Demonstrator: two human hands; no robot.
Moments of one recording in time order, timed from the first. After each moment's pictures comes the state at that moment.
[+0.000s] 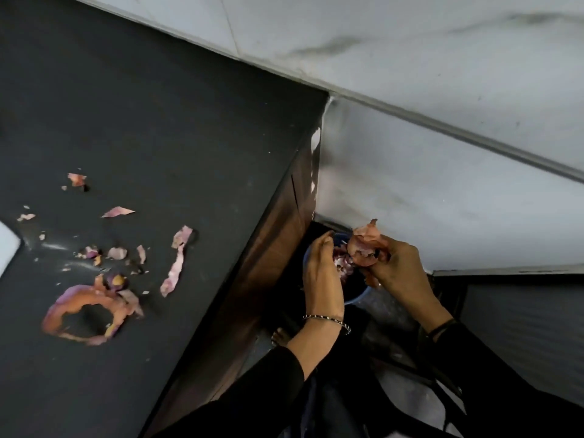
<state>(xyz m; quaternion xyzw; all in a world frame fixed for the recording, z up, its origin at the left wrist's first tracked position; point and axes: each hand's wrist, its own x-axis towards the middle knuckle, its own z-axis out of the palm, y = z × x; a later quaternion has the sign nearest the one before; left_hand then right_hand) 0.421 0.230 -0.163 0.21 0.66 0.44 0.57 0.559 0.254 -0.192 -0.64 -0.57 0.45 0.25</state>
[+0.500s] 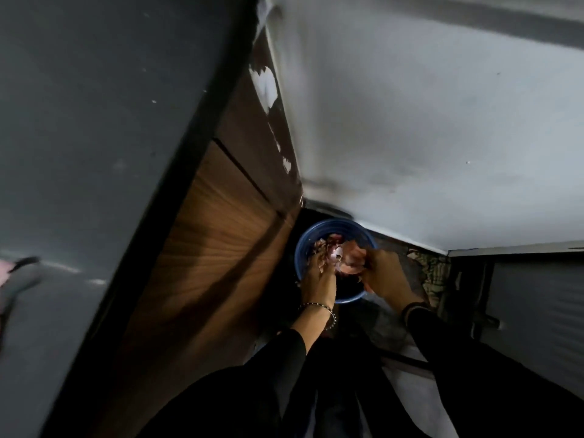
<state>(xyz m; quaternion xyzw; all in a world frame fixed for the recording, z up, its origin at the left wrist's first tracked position) 0.440 0.241 -0.349 0.29 0.75 0.19 0.56 0.579 0.254 -0.401 -0.71 -0.59 0.40 0.03</state>
